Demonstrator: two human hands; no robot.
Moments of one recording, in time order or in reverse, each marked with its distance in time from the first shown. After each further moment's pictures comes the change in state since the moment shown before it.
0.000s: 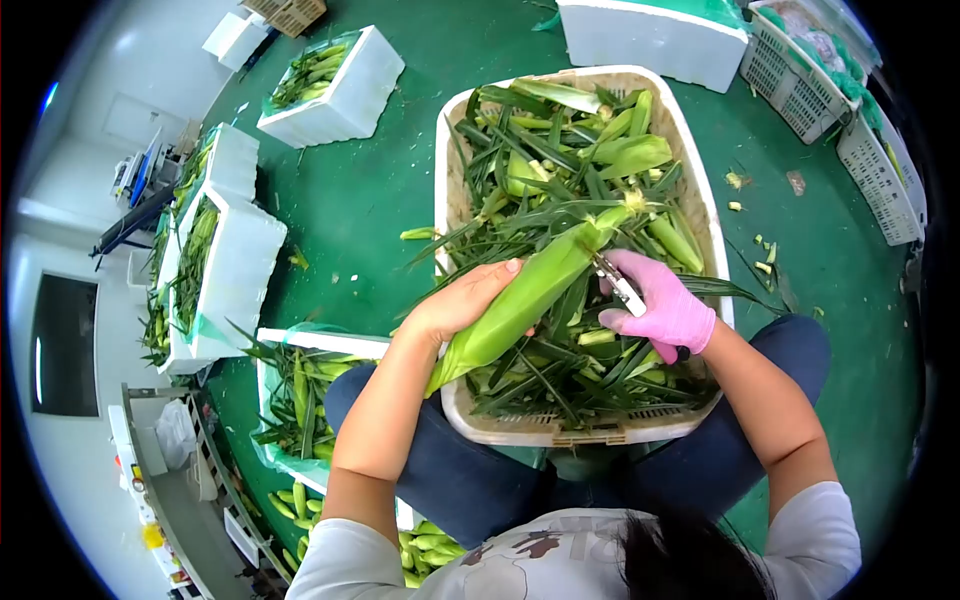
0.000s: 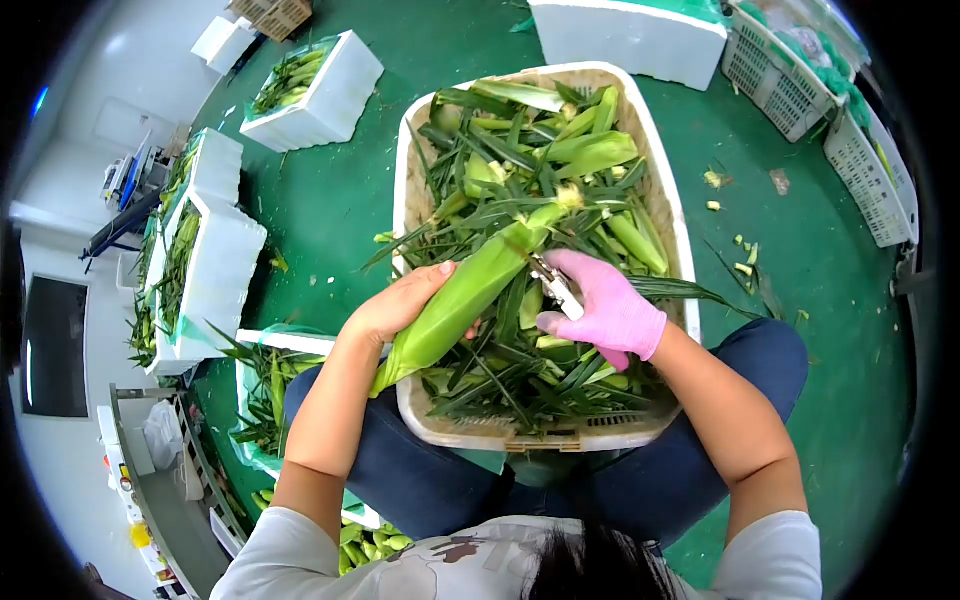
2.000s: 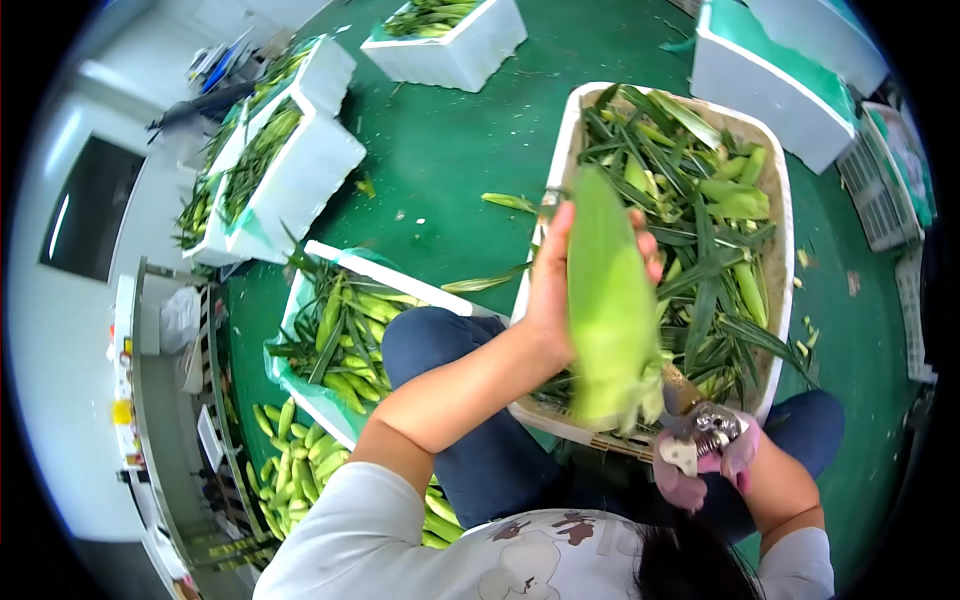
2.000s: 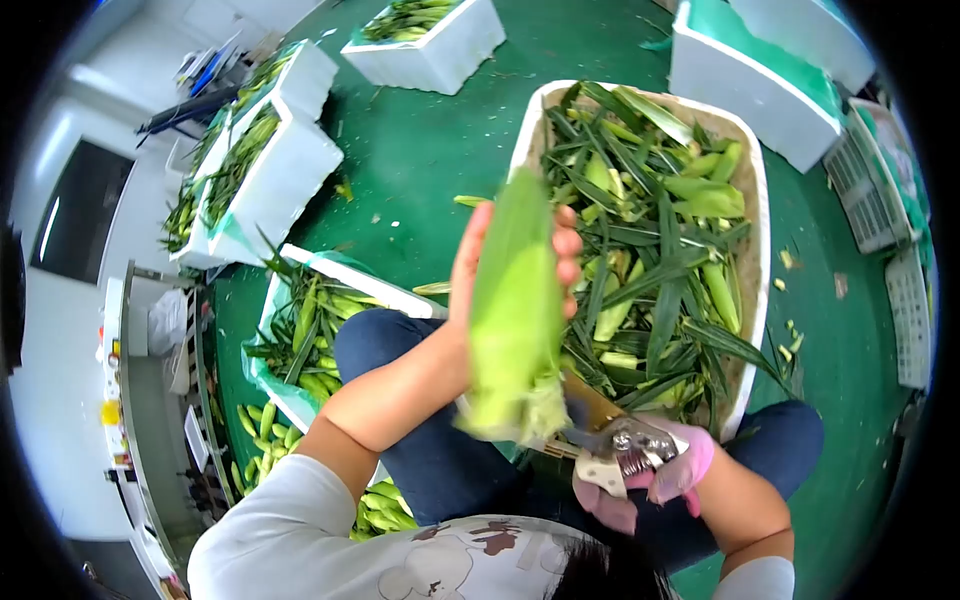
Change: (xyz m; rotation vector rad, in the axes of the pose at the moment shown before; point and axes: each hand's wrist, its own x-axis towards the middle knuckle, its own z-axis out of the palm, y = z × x) left_hand -0.033 0.018 0.048 -1.298 -0.102 0.593; right_hand -0.054 -0.054 0.051 1.609 -1.033 0.260
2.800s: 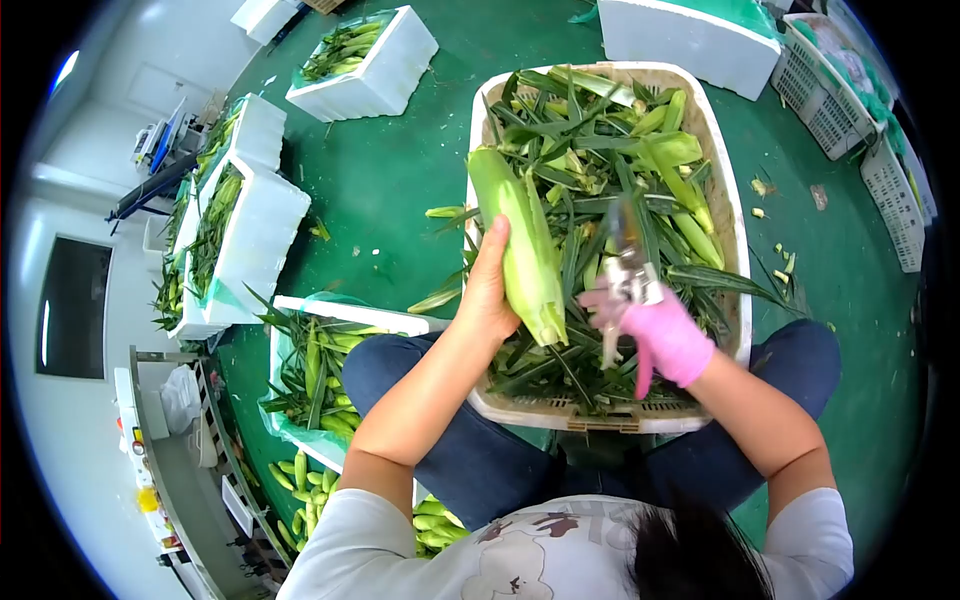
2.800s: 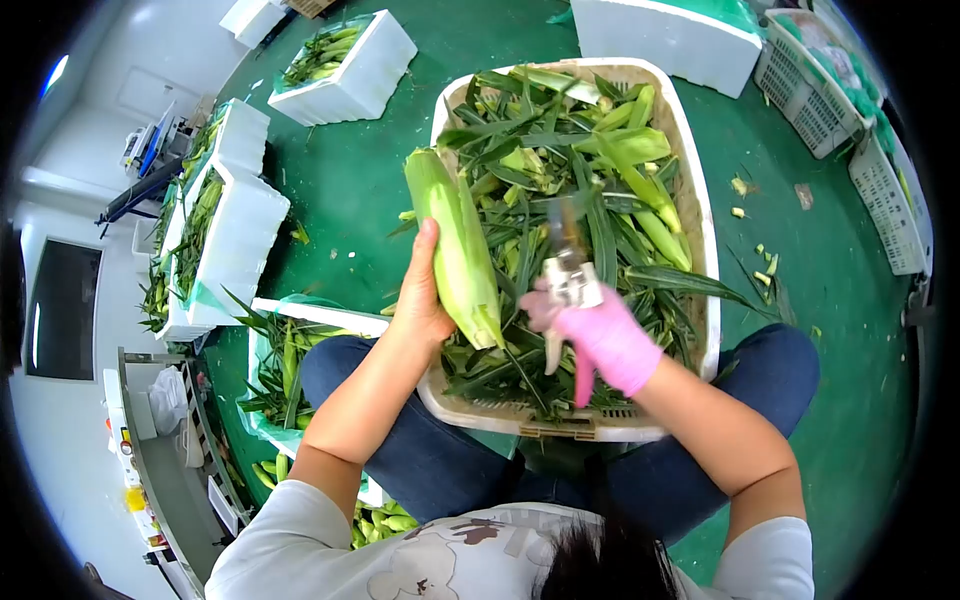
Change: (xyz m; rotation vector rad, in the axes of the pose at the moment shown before) left_hand 0.008 -0.008 -0.042 0.663 0.583 0.088; right_hand 0.016 -0.026 -0.038 -0.603 1.094 -0.415
